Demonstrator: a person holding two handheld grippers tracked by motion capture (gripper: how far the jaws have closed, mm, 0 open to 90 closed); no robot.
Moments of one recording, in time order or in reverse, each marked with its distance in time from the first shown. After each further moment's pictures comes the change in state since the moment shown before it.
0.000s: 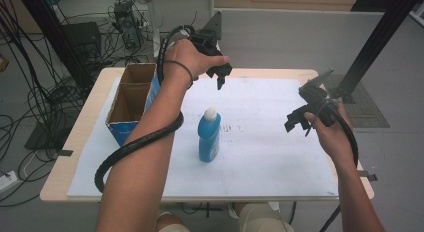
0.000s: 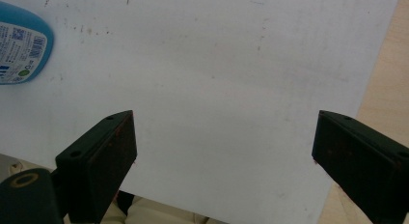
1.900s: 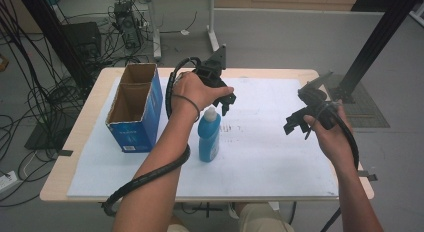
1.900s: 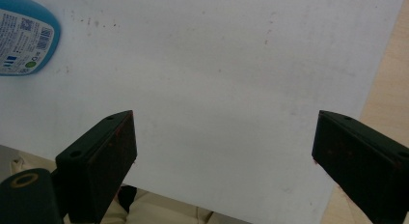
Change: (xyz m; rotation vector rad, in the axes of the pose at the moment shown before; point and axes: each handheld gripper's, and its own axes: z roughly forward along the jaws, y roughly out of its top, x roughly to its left) left arm -0.011 -0.023 0.063 0.037 -0.037 0.000; right arm 0.007 -0.008 -0.003 0.001 0.001 -0.009
